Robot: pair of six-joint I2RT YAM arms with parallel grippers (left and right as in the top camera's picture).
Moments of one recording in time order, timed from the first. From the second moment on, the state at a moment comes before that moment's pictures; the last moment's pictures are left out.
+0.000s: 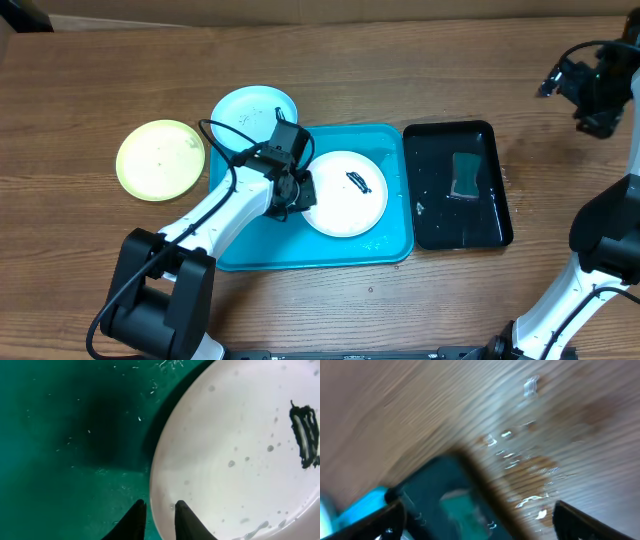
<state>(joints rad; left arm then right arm) -0.41 1.74 1.07 -0.67 0.09 -0.59 -0.36 2.12 2.09 -1.37 -0.28 0.25</state>
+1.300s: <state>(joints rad) -0.41 1.74 1.04 -0.66 0.09 -0.59 0.03 2.12 1.67 -1.29 0.00 0.21</state>
